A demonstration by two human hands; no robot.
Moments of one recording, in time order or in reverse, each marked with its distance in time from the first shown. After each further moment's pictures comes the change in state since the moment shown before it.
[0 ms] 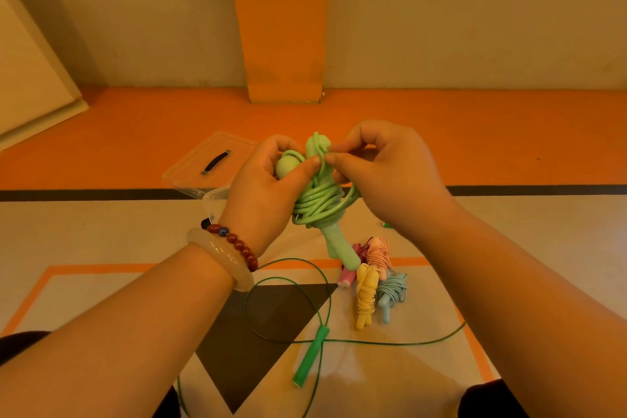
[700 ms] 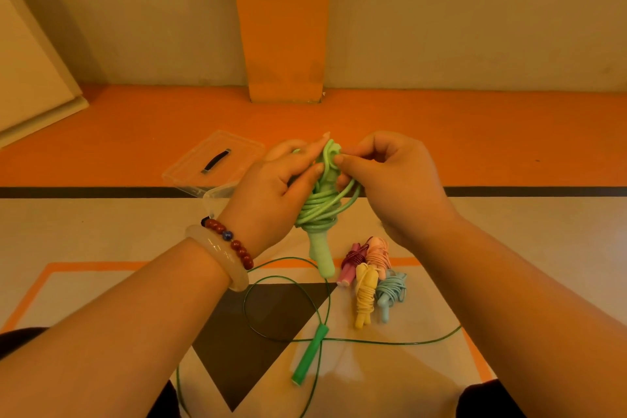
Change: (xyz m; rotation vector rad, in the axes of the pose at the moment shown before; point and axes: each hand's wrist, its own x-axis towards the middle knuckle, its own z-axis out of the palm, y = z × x) left_hand 0.007 -0.016 -0.008 0.361 -0.191 0.379; right_hand -0.006 0.010 0.006 0.237 0.082 0.141
